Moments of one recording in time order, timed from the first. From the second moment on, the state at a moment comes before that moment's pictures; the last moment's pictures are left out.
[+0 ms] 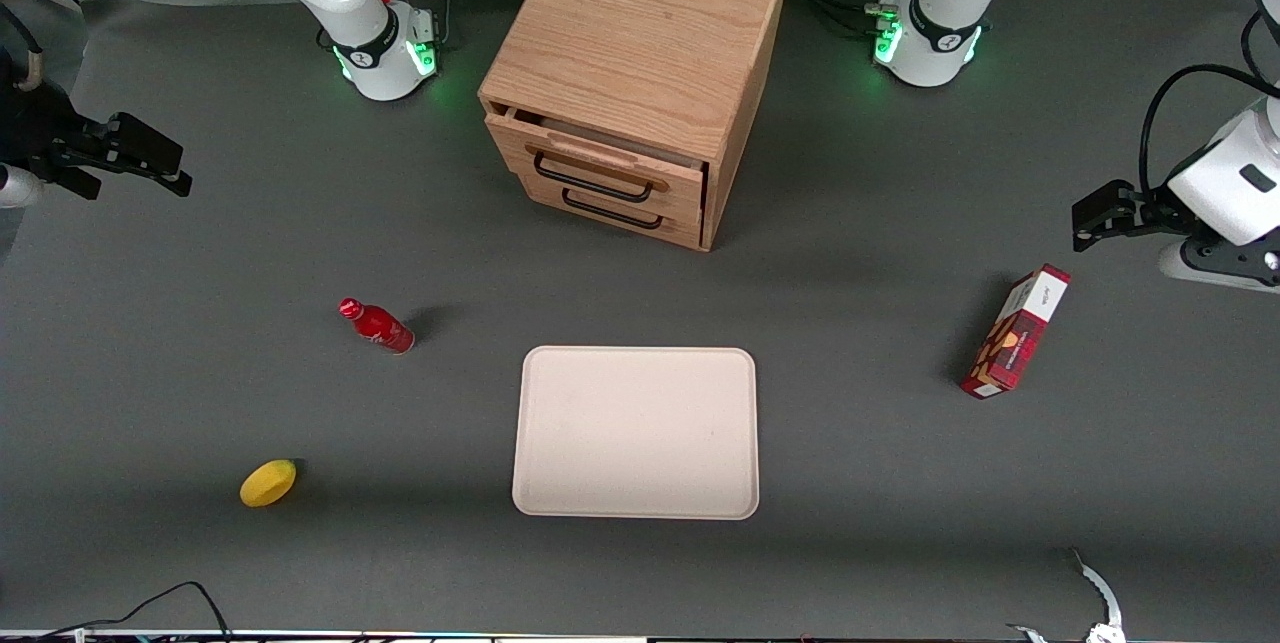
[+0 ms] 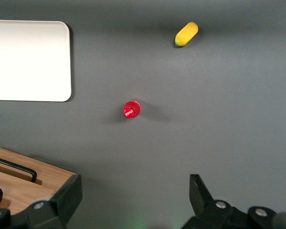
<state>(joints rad) -0.03 0.01 0.10 -1.42 0.00 1.44 0.09</state>
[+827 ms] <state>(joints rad) -0.04 0.04 0.11 -1.41 0.00 1.44 0.09</state>
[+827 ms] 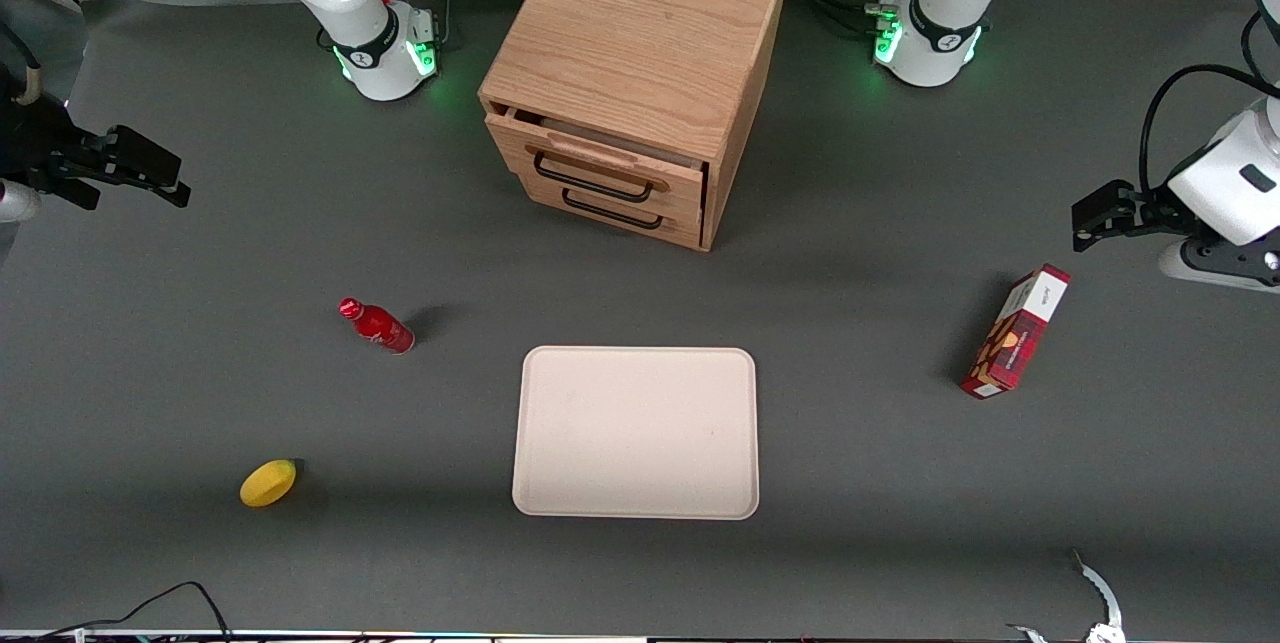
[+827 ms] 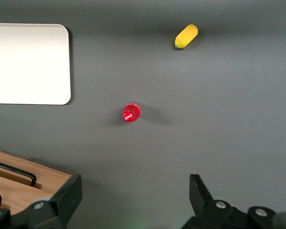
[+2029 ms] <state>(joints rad) -0.04 0.13 0.11 -1.58 0.06 1.67 0.10</state>
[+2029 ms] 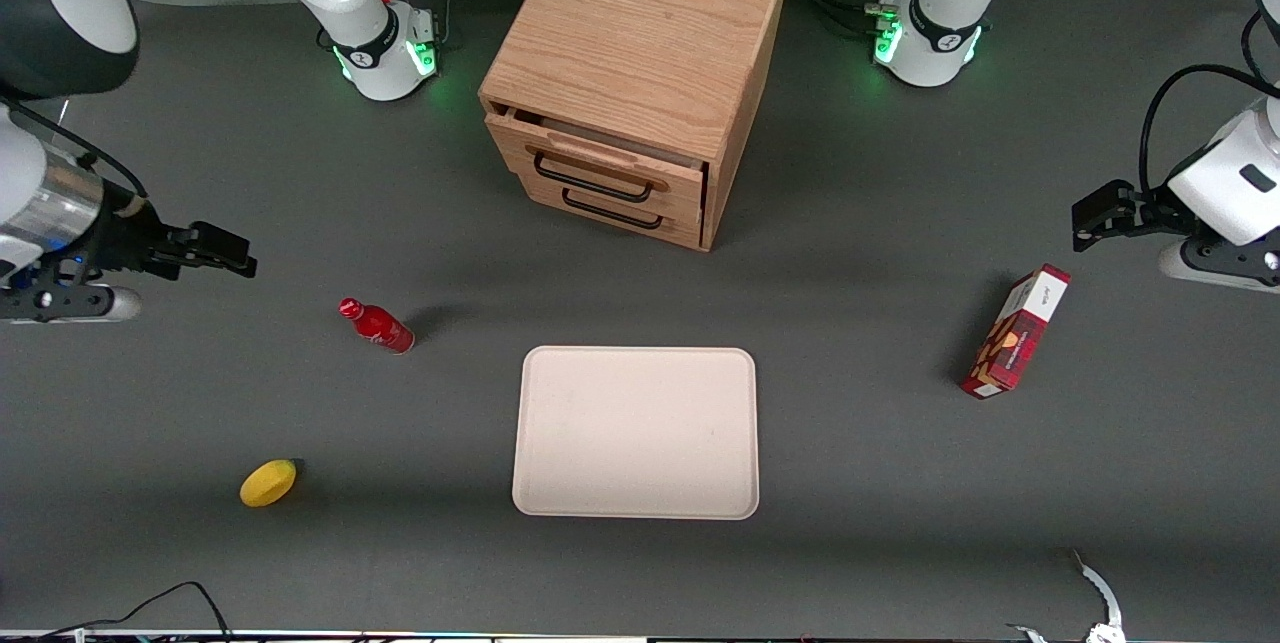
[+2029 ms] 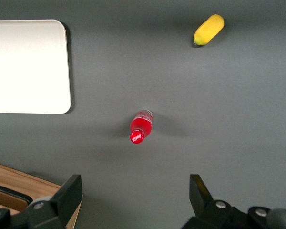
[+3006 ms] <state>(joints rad) -0.04 0.04 0.16 -2.08 0.04 2.24 0.10</state>
